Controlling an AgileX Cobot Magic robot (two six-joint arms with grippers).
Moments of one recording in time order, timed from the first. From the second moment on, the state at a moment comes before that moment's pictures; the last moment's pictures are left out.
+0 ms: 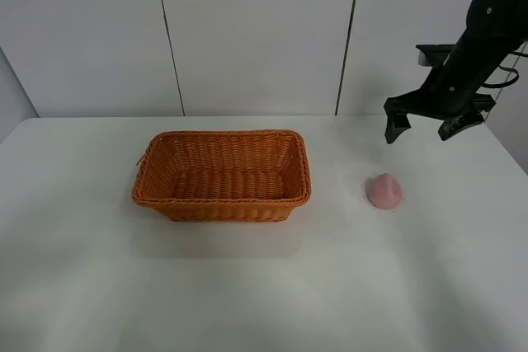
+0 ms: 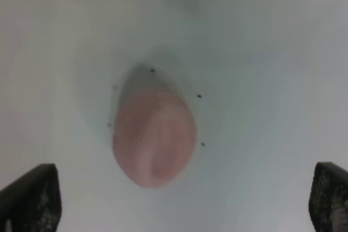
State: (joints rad) left arm -0.02 -0.01 -0.49 0.00 1.06 0.02; right arm 0.07 1.91 -1.53 0.06 1.00 0.00
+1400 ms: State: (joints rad) left arm -0.02 -0.01 -0.49 0.00 1.06 0.02; right arm 0.11 2.22 -1.53 0.05 0.92 0.04
